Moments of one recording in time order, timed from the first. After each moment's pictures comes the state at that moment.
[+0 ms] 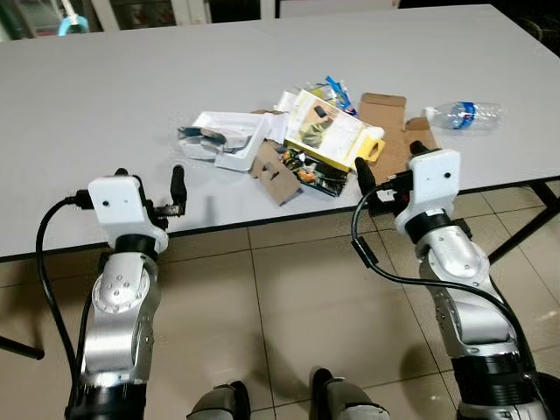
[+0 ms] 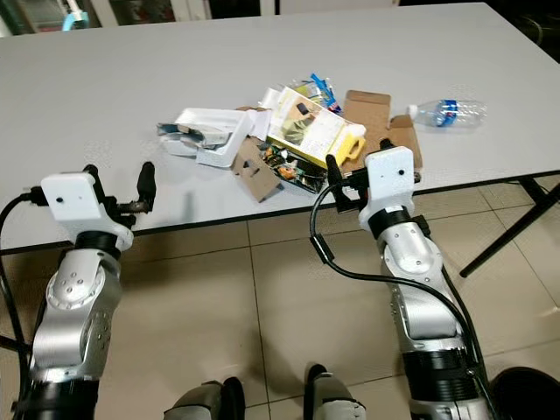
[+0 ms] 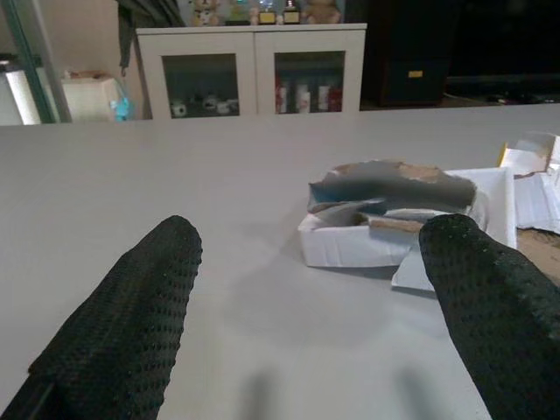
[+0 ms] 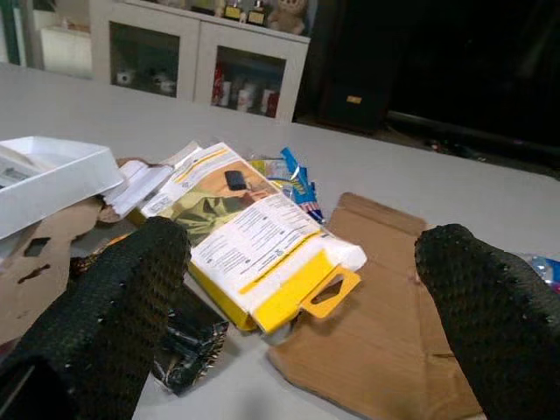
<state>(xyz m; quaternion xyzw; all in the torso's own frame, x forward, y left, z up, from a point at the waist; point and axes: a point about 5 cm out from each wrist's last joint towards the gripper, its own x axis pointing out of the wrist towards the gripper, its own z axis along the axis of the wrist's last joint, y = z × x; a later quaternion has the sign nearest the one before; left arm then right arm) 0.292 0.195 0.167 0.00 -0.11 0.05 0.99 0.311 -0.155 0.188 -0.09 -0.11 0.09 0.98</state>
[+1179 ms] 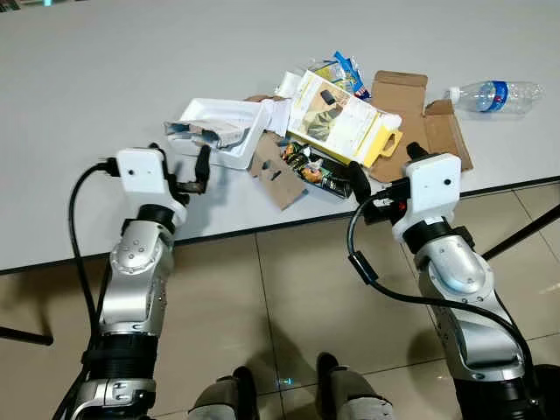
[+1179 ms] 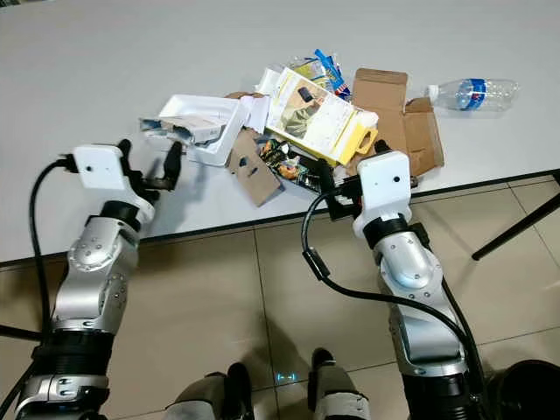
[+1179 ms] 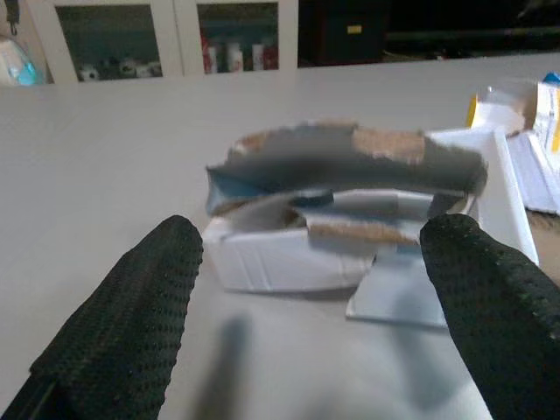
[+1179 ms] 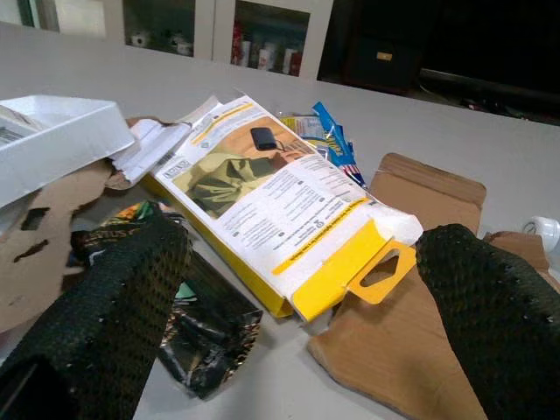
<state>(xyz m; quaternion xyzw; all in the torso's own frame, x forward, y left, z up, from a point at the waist) 0.331 0.180 0.173 0.00 -0.11 -0.03 0.99 0.290 -0.142 0.195 -0.10 -0.11 0.10 0.98</state>
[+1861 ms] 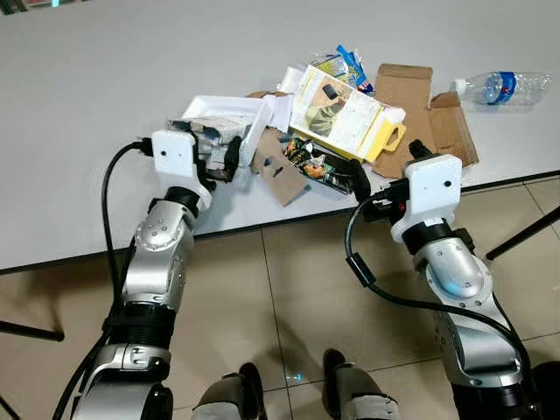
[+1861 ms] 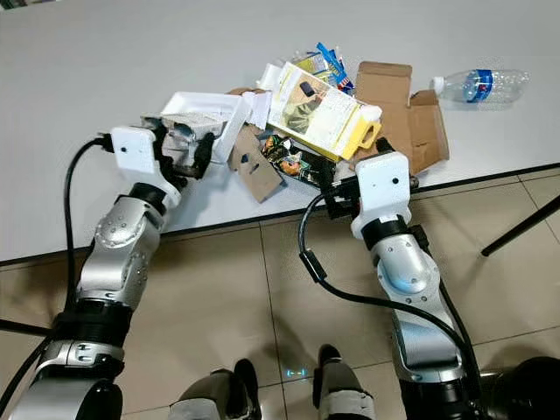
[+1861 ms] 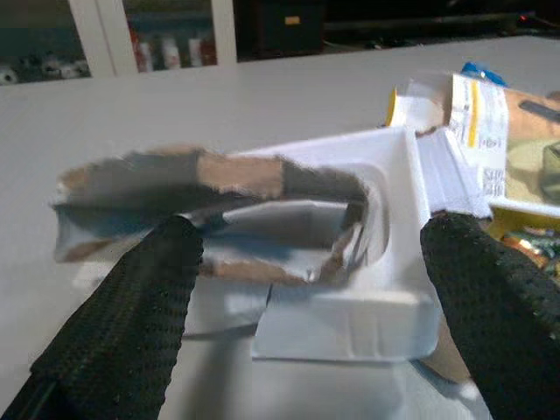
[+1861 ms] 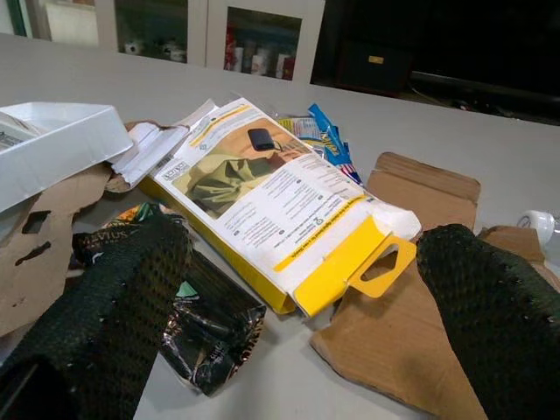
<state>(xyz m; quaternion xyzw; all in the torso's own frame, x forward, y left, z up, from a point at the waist) 0.355 0.152 0.181 0.00 -0.11 -0.10 0.99 0.285 -0.140 0.198 -0.11 -0.13 0.09 0.98</state>
